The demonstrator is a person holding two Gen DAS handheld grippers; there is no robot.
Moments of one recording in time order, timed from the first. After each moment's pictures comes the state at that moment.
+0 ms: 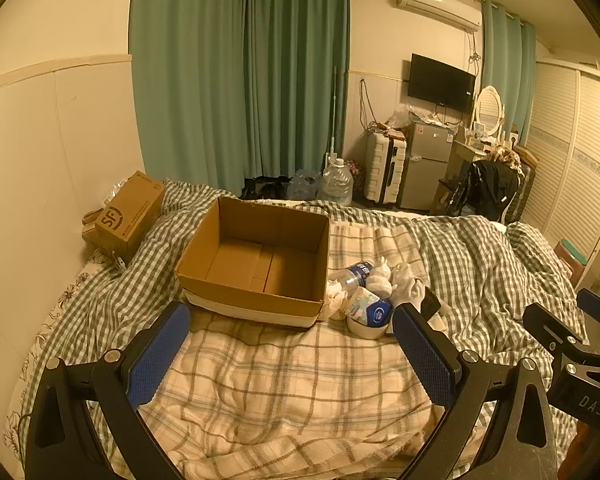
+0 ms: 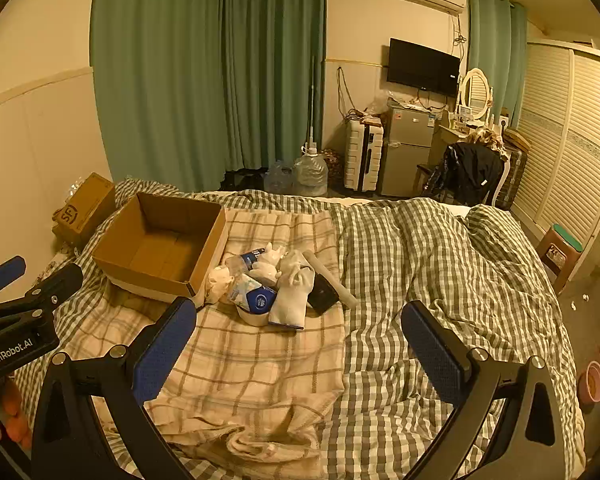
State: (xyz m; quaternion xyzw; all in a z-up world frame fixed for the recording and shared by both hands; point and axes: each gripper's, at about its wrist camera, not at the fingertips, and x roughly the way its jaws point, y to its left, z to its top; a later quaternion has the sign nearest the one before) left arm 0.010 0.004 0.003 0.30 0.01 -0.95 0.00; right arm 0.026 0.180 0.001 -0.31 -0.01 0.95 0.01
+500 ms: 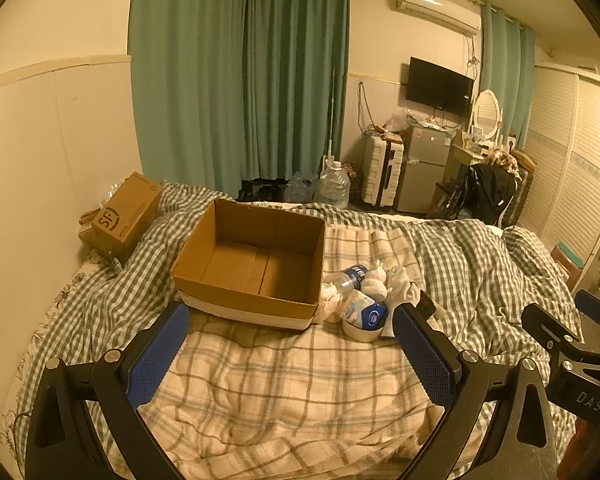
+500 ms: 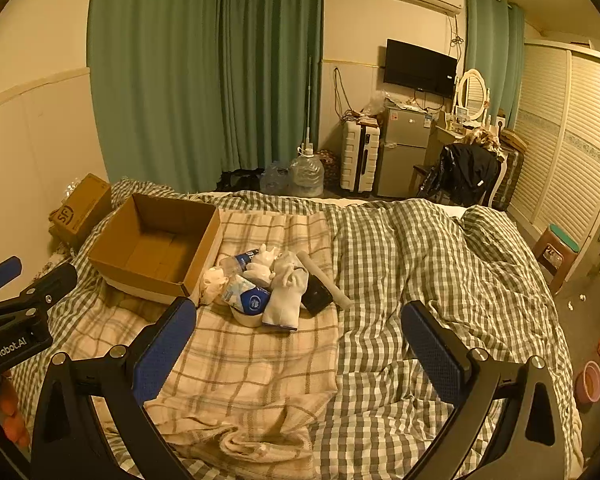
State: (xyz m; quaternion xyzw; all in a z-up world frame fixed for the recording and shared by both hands) left arm 0.012 0.008 0.005 0.30 0.02 -0.96 0.00; right arm 0.027 0.186 0.002 -0.30 -0.01 0.95 0.02
